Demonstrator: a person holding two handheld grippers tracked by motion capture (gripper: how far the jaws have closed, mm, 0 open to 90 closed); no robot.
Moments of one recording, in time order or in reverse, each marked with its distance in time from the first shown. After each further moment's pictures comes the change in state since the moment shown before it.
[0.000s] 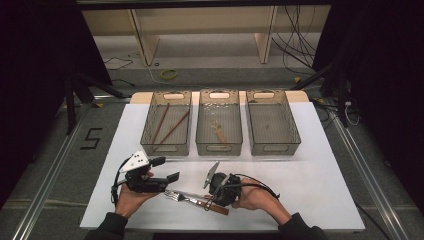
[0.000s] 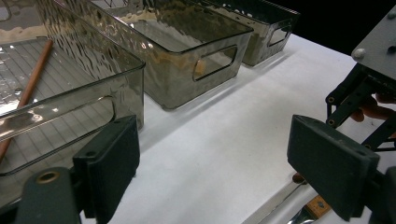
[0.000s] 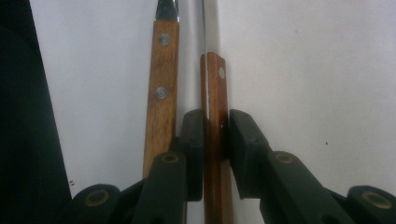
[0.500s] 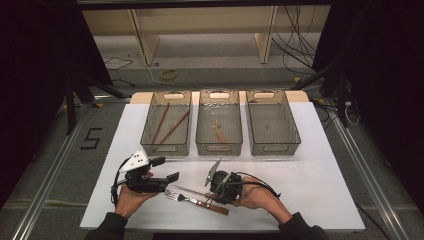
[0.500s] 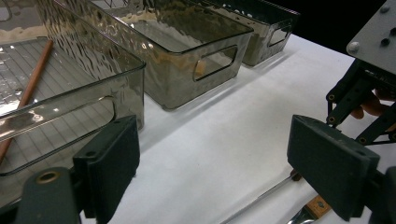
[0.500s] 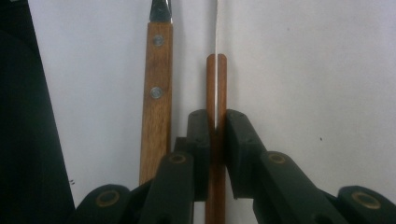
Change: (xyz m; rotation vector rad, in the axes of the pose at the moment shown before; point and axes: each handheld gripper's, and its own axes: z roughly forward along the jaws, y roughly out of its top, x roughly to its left) left arm 0.000 0.000 0.000 -0.004 0.000 -0.003; right arm -0.005 -0.002 -0.002 -0.009 0.010 0.020
